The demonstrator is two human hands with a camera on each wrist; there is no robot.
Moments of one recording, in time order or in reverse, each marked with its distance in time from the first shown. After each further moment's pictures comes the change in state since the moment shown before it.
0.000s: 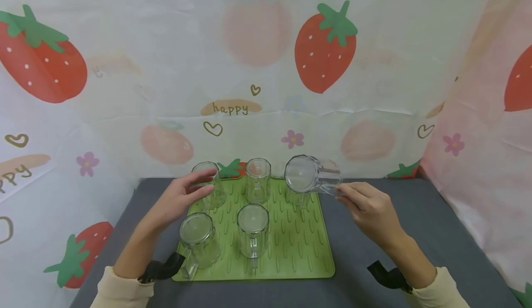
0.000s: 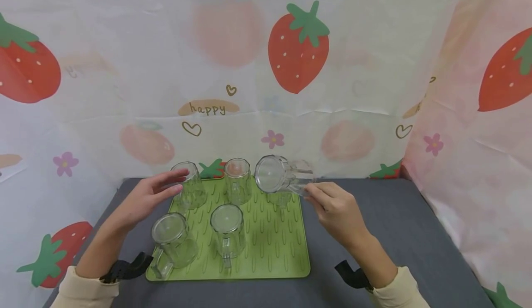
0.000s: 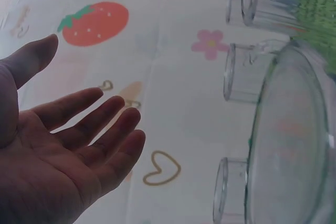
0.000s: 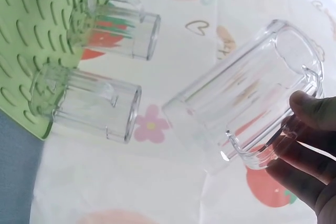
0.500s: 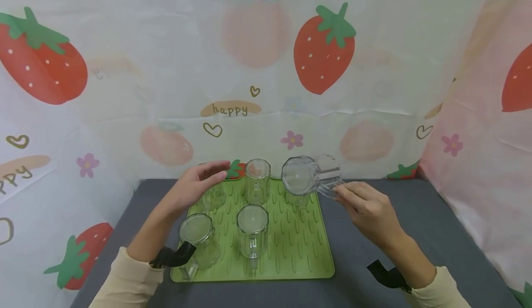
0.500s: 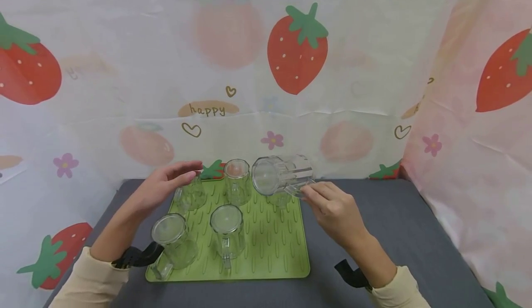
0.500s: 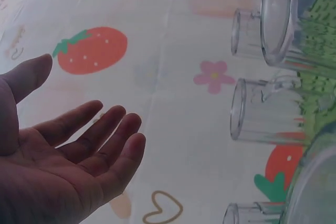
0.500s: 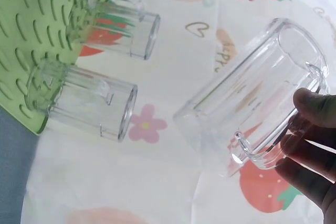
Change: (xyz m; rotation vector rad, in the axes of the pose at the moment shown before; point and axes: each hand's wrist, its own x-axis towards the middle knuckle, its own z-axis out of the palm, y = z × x) left_hand 0.030 0.021 0.008 -0.105 -0.051 -0.069; right_hand 0.006 -0.003 -0.003 -0.025 0.033 -0.073
